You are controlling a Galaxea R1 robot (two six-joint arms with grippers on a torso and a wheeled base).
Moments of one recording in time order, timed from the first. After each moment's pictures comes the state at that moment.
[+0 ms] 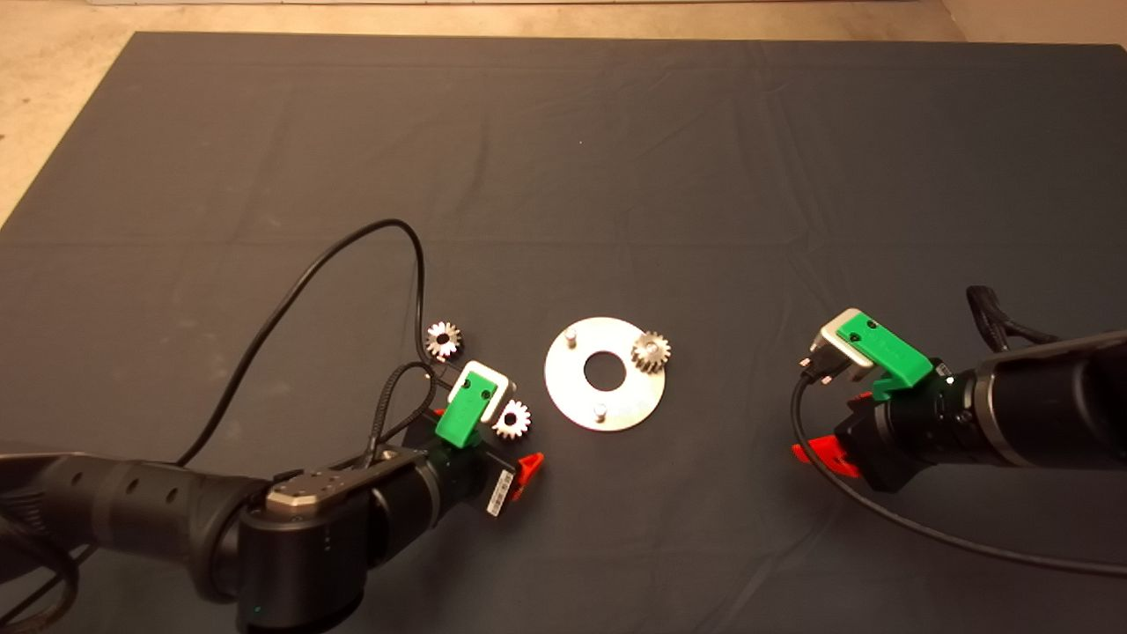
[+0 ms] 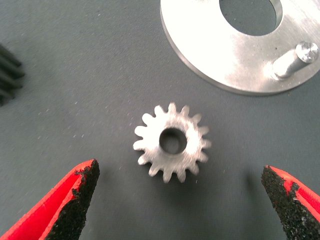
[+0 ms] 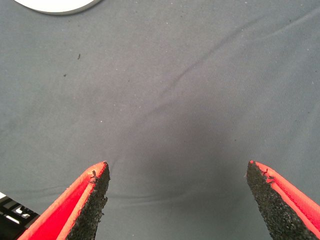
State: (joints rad) left arm 0.12 2.41 -0.57 1.42 1.43 -1.25; right arm 0.29 2.19 -0.41 -0.61 -1.53 1.24
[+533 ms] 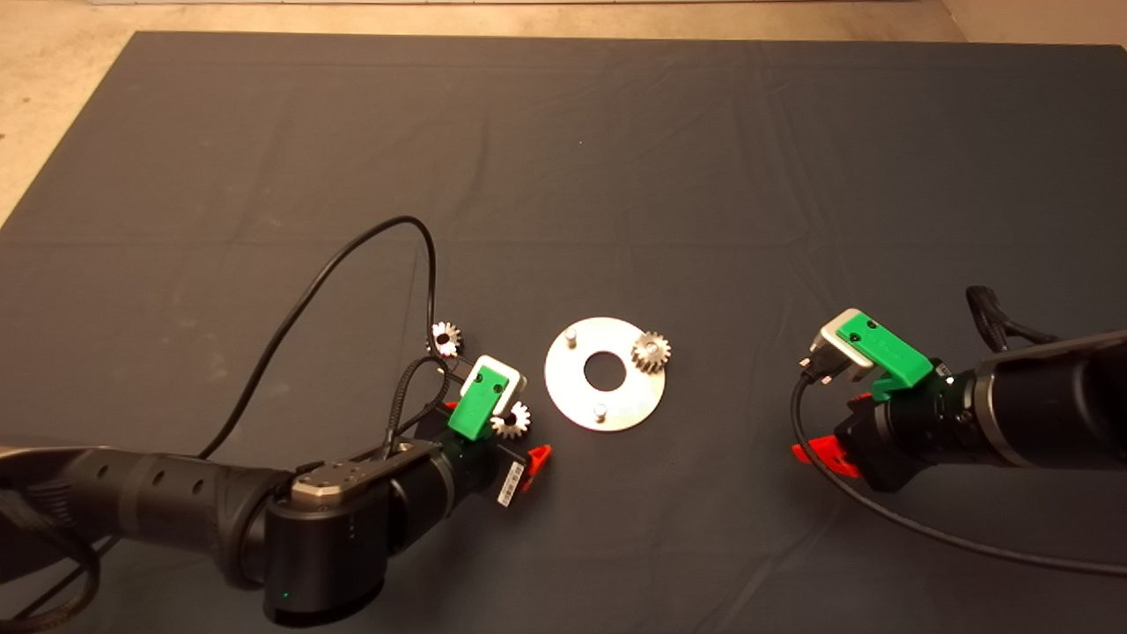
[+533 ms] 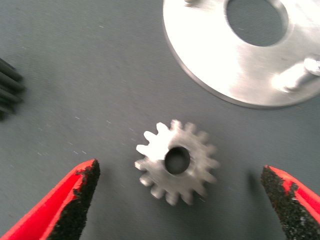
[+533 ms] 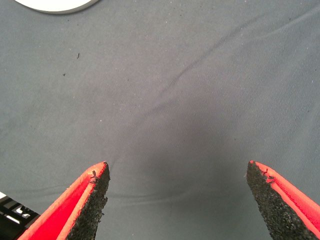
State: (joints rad) left arm 0.12 2.43 -0.60 1.44 1.43 -1.24; right arm 0.29 2.19 -0.41 -0.60 -1.53 1.24
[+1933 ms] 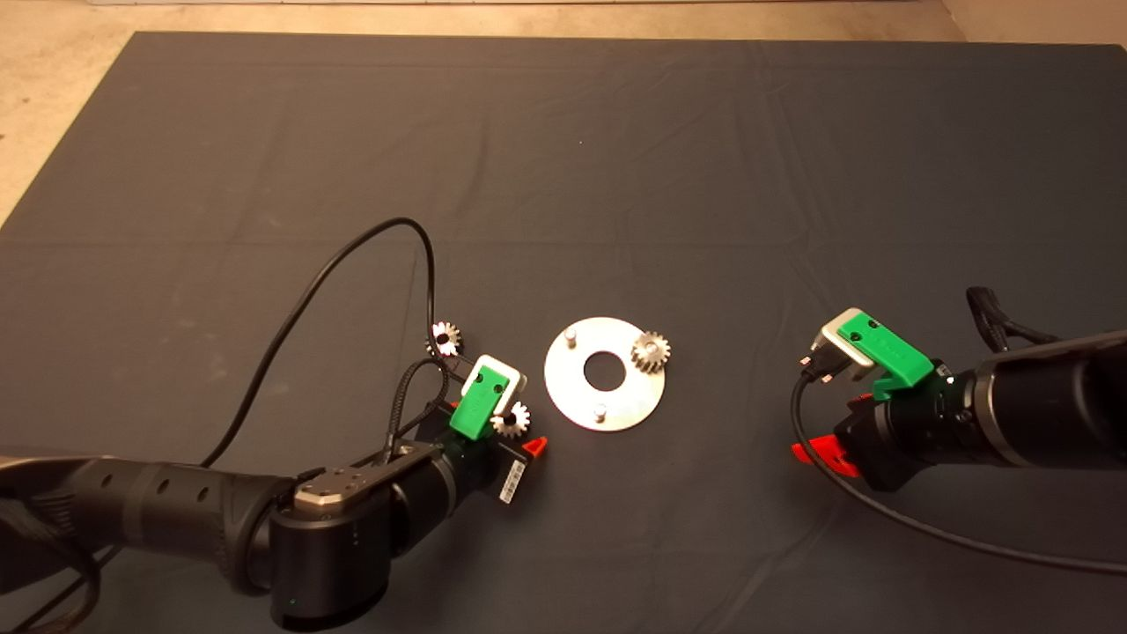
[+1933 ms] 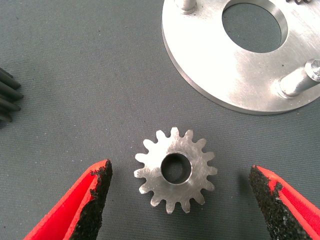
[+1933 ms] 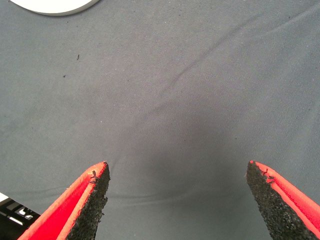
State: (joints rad) left arm 0.15 2.42 -0.61 1.50 1.41 -1.23; right arm 0.29 2.19 -0.41 -0.60 -1.53 1.25
